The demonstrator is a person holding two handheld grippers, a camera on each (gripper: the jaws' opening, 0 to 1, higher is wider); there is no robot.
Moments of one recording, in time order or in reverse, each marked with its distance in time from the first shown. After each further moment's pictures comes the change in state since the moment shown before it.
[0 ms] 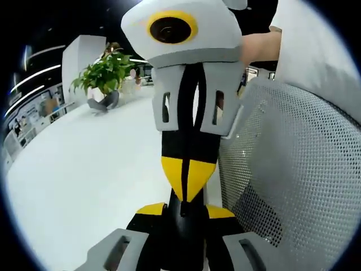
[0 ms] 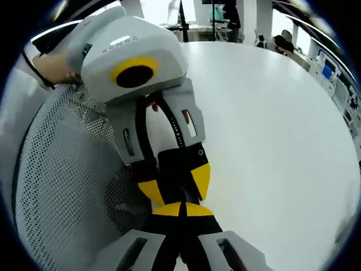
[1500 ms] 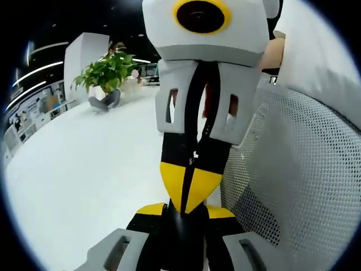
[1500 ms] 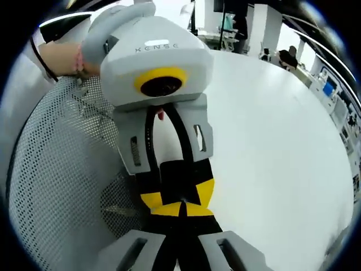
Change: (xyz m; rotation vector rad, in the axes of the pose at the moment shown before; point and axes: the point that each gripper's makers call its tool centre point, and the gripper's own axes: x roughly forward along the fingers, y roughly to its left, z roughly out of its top) left arm -0.001 -0.001 0.001 -0.023 -0.011 -0.006; right arm 0.008 0.005 0.013 -0.029 -0.040 -0.016
